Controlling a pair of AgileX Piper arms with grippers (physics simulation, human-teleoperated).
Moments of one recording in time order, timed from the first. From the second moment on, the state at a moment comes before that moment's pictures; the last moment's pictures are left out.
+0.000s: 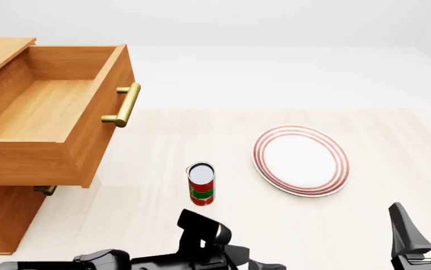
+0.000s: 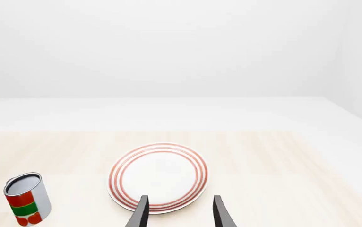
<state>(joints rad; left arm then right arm) -1.21 1.42 -0.61 -0.23 -0.74 0.00 0.01 -0.01 0.00 0.01</state>
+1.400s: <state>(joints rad) -1.29 1.65 -0.62 -0.42 -0.93 0.00 0.01 -0.01 0.00 0.01</state>
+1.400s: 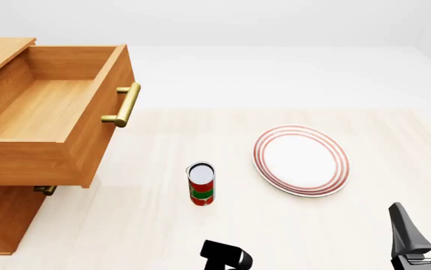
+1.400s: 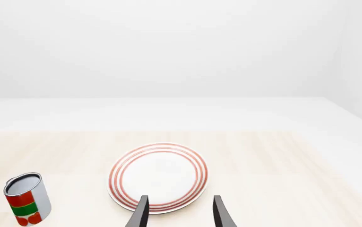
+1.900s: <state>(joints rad) -1.30 1.71 -0.67 -0.38 -0.92 0.00 0.01 -0.01 0.00 0.01</state>
